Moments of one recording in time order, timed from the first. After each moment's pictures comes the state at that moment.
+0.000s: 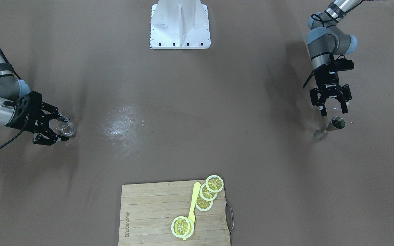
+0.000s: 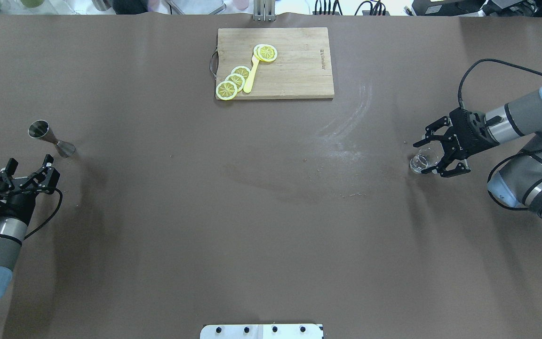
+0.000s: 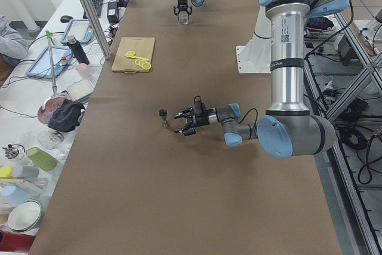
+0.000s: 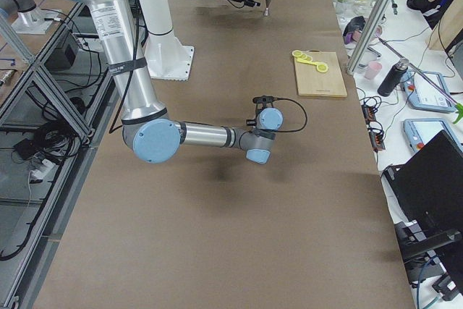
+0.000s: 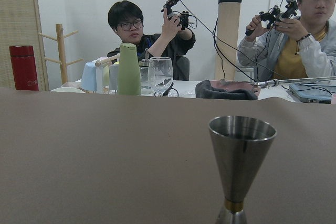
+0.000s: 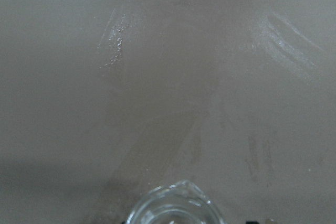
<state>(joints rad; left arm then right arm) -0.31 -1.46 -1.47 -2.74 -0.48 -1.35 0.95 -1.28 1.11 -0.18 2.53 -0.41</state>
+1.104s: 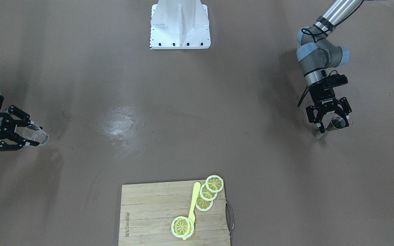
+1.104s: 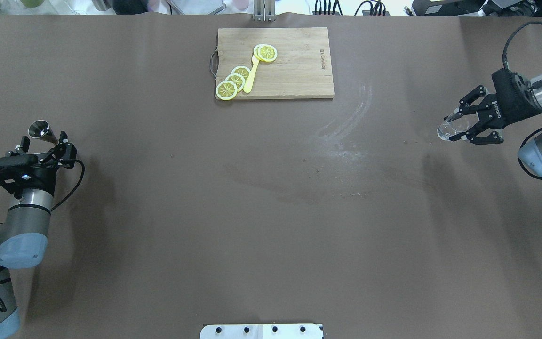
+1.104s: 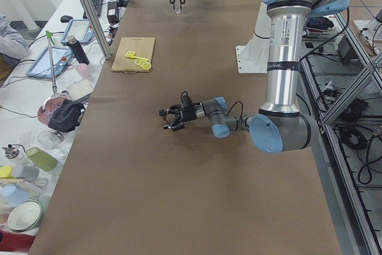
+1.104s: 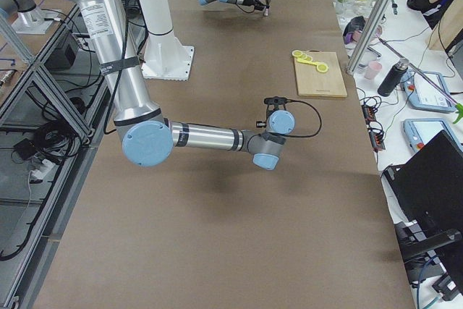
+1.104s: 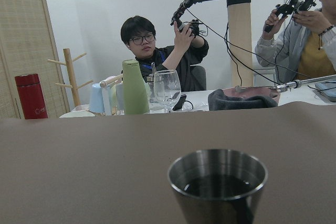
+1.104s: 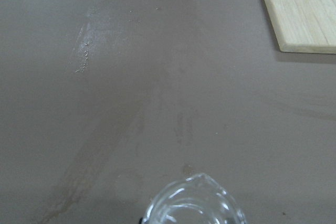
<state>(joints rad) -0.41 -1.61 -1.39 -2.62 -0.50 -1.33 1.13 -1.27 1.14 -0.25 2.65 -0.41</state>
